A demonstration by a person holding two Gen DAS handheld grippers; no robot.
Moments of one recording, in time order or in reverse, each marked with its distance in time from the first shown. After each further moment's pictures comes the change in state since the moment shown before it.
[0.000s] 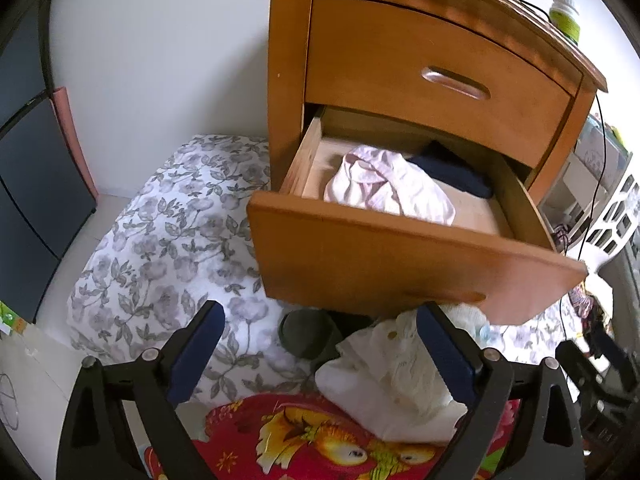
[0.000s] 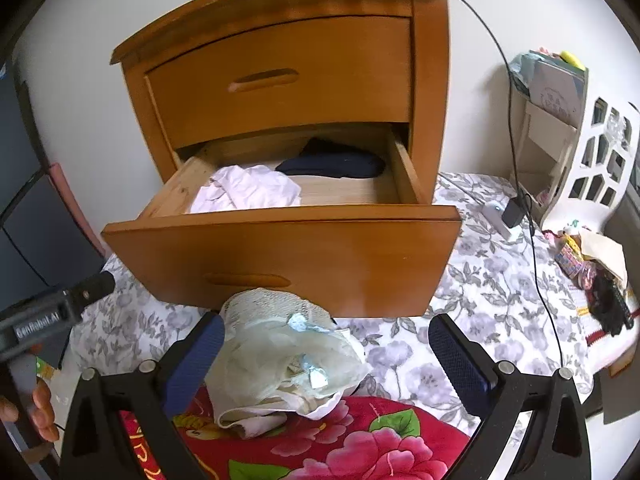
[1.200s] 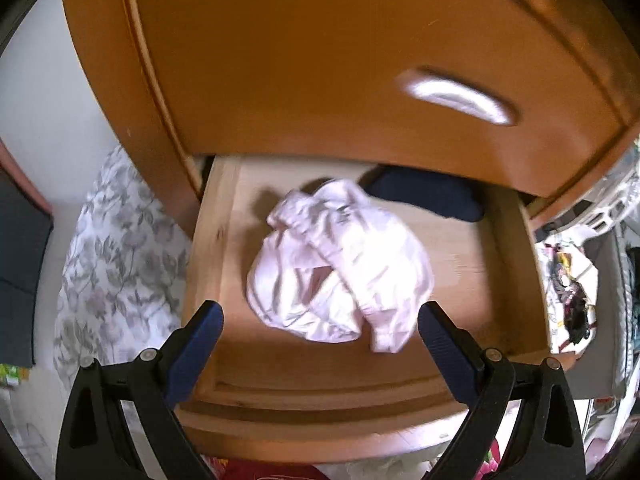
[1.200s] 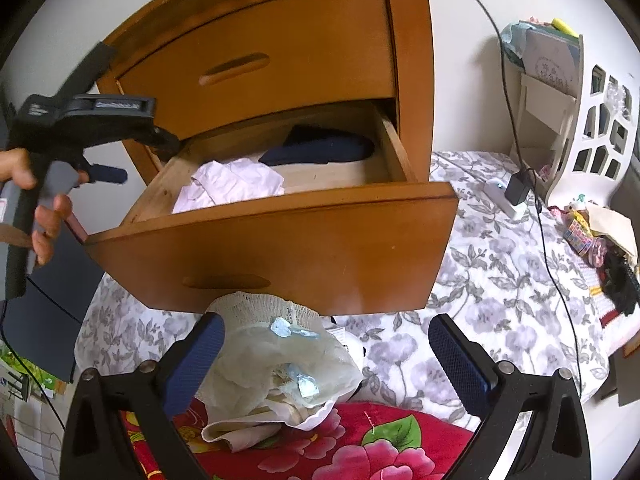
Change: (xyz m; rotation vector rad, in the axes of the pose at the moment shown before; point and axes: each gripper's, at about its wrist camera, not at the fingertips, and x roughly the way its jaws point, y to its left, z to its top) left arm 0.109 -0.059 0.143 0.121 0.290 -0.075; right arm 0.030 -0.017 -0.002 0.061 0.058 0.029
